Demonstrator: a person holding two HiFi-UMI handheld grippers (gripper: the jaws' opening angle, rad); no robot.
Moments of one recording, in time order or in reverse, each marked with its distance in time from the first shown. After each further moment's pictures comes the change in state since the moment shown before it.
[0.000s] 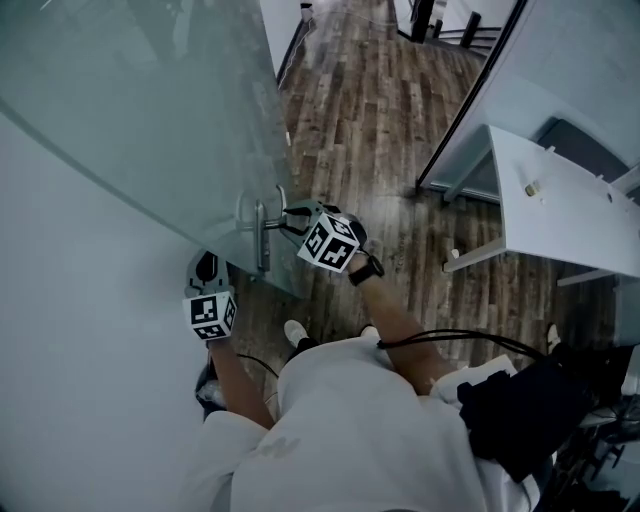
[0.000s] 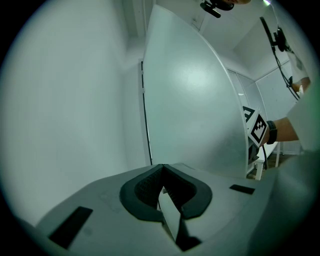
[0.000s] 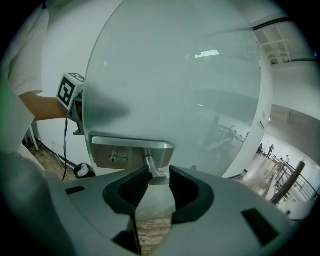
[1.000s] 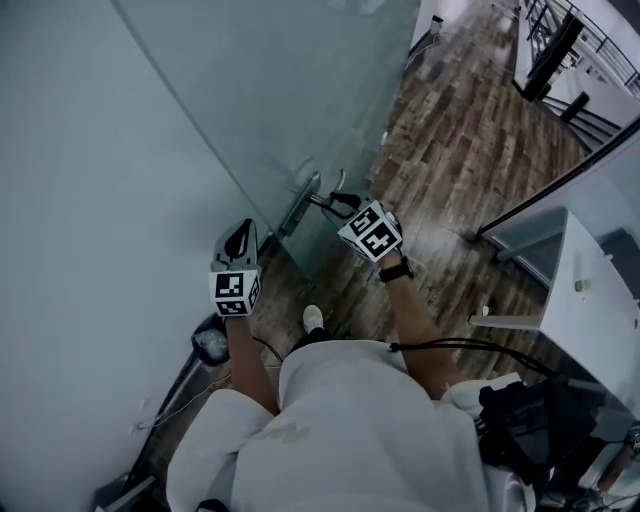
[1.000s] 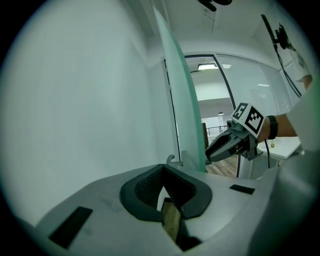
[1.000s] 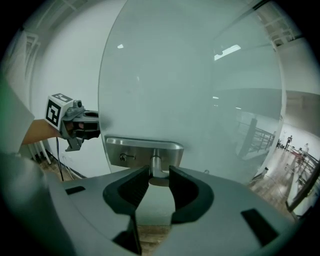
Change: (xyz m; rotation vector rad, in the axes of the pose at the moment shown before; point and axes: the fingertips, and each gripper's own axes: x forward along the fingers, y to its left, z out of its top) left arm -0.082 0.099 -0.054 -0.062 0.057 0.281; right arm 0.093 0.041 0.065 0.060 -0.043 0.170
